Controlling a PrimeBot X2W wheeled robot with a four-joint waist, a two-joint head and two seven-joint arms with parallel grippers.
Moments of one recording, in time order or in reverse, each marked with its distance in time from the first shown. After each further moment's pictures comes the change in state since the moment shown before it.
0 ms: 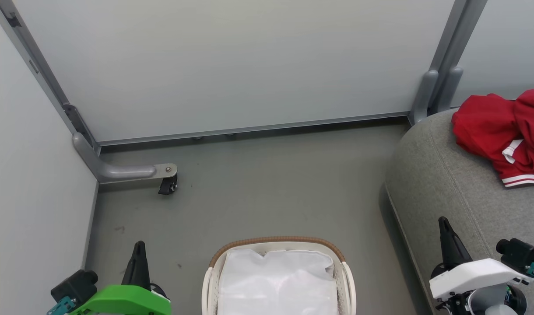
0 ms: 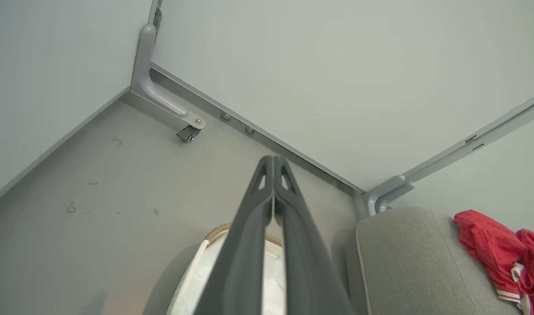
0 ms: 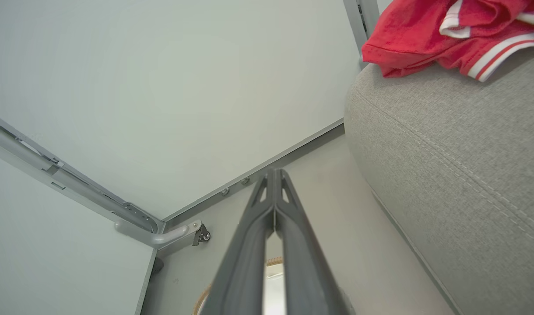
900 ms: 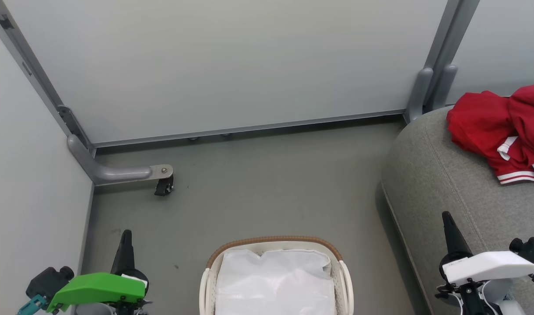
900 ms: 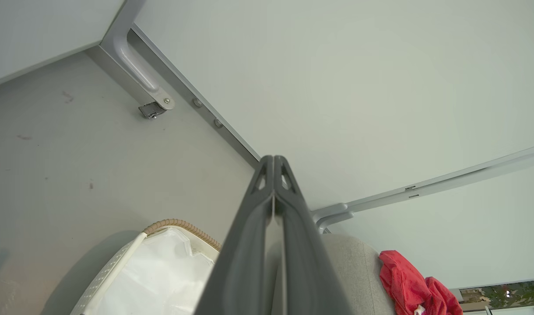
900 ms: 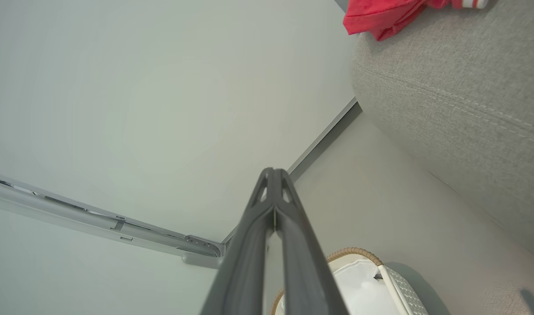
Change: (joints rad) left arm -0.033 0.000 0.073 -0.033 -0.313 -0.025 0.093; right arm -0.021 -0.003 -0.018 -0.015 0.361 0.000 0.091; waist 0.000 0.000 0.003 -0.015
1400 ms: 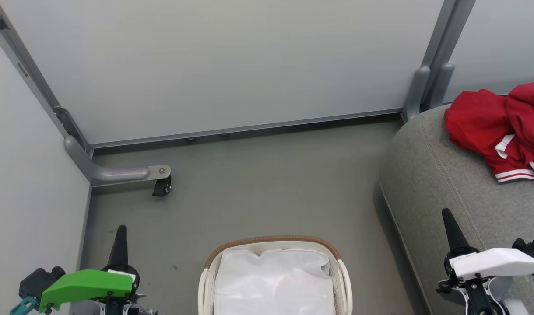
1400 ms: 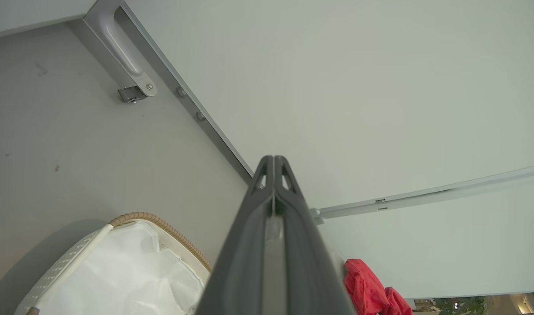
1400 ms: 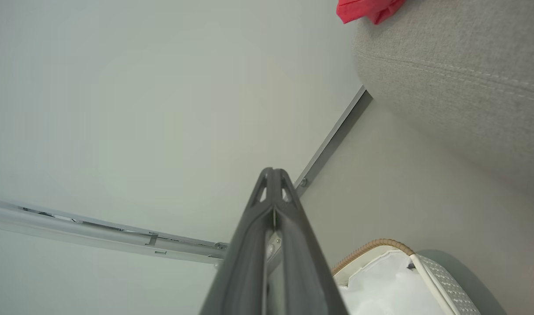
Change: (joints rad) left arm -0.012 0.000 0.032 -0.012 -0.139 -0.010 0.040; right arm -0.010 -0.002 -0.007 -0.006 0.161 0.000 0.041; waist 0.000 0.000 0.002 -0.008
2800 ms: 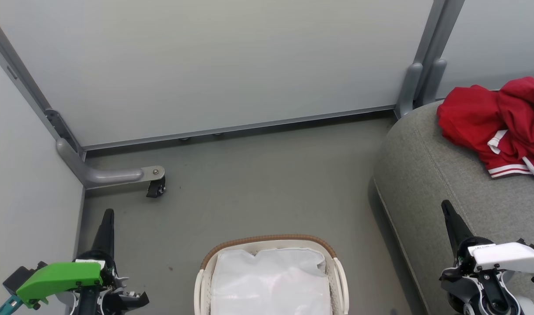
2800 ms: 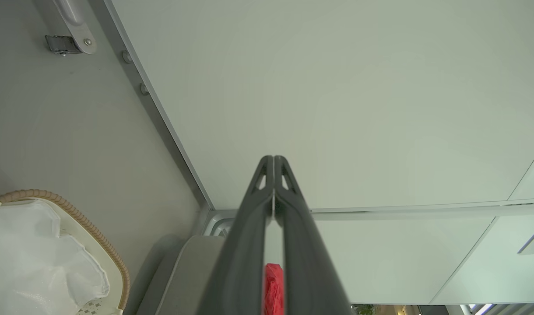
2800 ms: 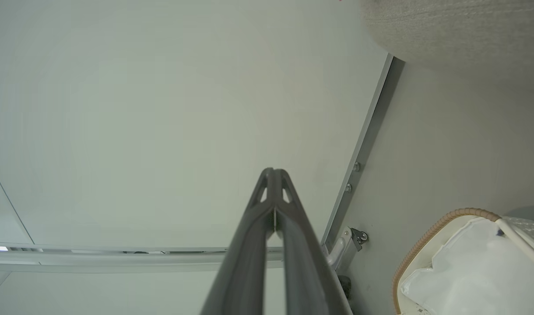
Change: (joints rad) left arm -0.035 0.000 0.073 -0.034 -0.313 -0.025 0.095; right arm -0.021 -0.004 -0.018 -0.015 0.361 0.000 0.095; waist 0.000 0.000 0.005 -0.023
